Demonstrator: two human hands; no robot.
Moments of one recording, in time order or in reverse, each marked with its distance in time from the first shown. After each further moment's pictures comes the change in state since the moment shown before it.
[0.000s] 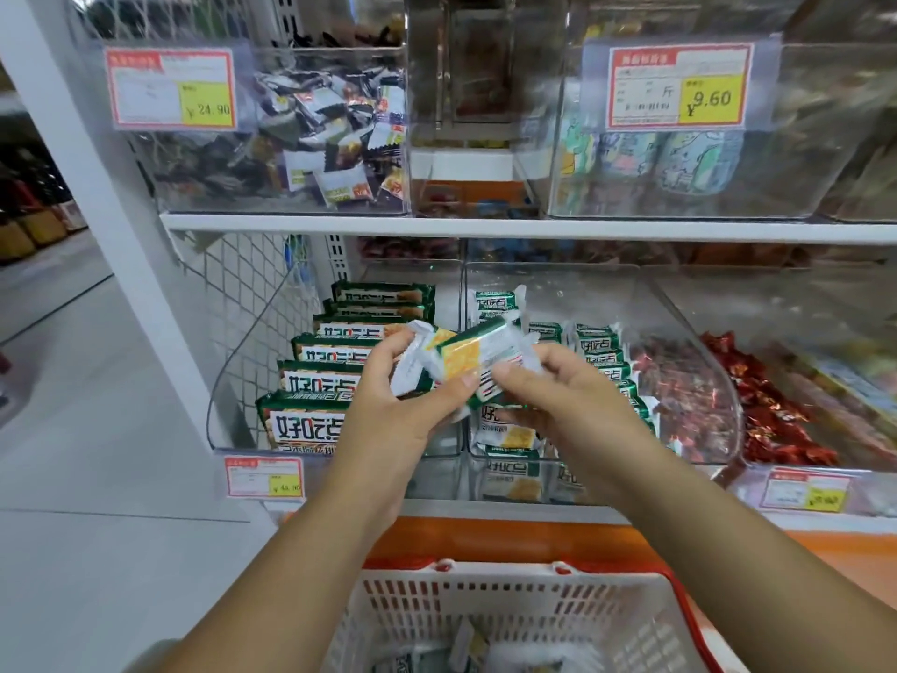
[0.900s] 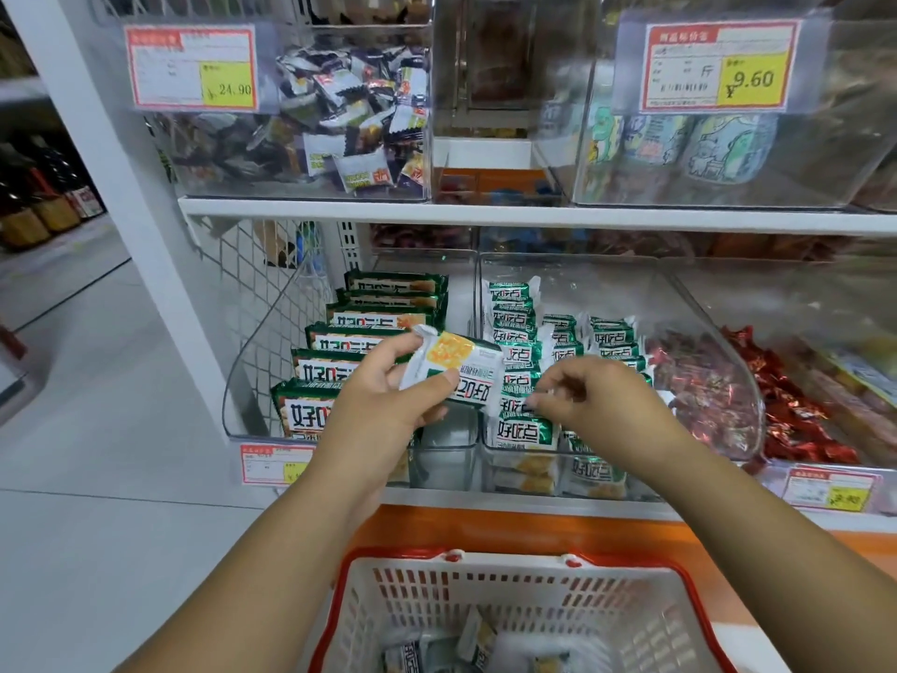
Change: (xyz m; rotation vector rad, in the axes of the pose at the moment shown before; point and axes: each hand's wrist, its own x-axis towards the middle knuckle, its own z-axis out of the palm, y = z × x) left_hand 0.004 0.002 -0.023 0.070 -0.003 -0.048; right_hand 0.023 0.022 -0.035 -1.015 0.097 -0.237
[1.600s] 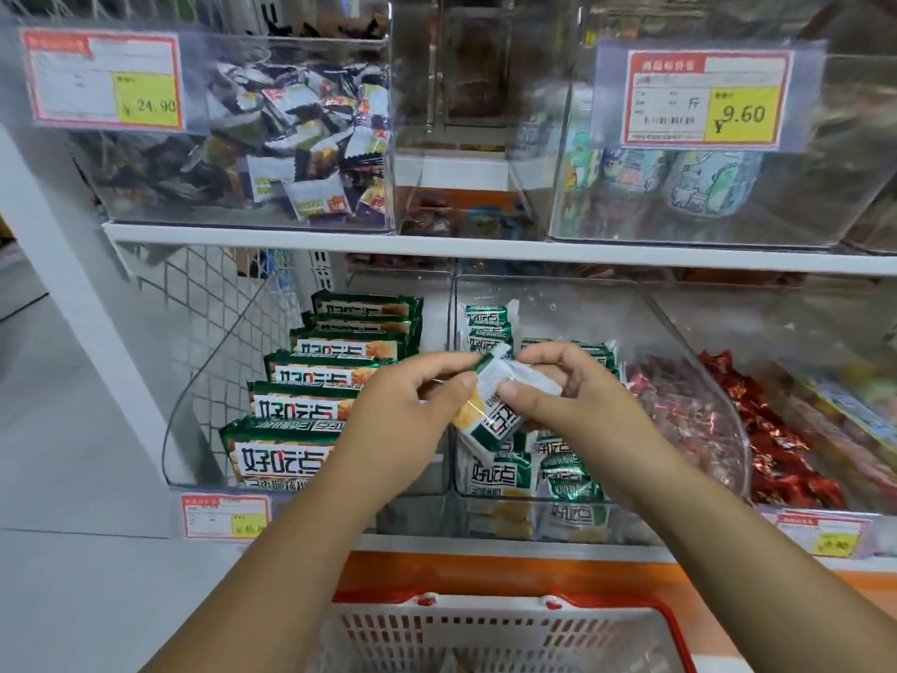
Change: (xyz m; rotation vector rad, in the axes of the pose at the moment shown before) left_hand 0.036 0.010 0.032 0.530 -0.110 0.256; right_hand 0.014 -0.012 -0.012 0.830 -0.066 0.126
